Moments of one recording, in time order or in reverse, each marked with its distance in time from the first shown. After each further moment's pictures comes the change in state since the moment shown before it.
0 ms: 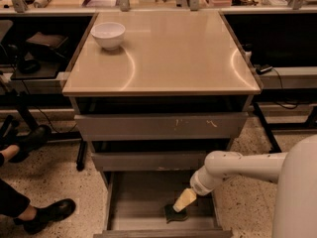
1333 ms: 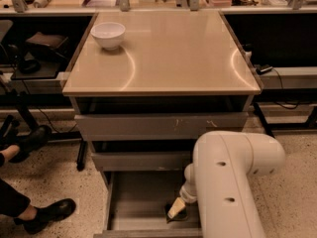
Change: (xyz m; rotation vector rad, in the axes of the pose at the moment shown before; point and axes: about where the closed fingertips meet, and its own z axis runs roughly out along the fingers) arm 0.050 -0.058 0.177 0.001 0.248 0.193
